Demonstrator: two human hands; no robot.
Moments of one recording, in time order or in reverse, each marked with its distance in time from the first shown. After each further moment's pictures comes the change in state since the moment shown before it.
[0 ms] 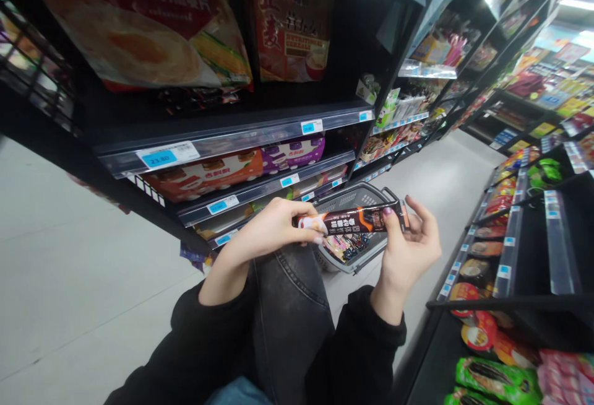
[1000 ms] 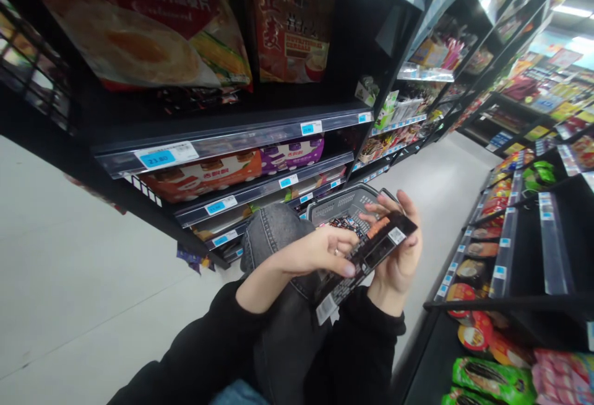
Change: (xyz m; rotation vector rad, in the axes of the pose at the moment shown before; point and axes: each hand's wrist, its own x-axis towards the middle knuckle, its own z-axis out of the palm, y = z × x) left_hand 0.018 0.008 0.065 -0.992 -0.474 0.026; right_hand -0.007 -0.001 -0.005 0.634 -0.453 0.257
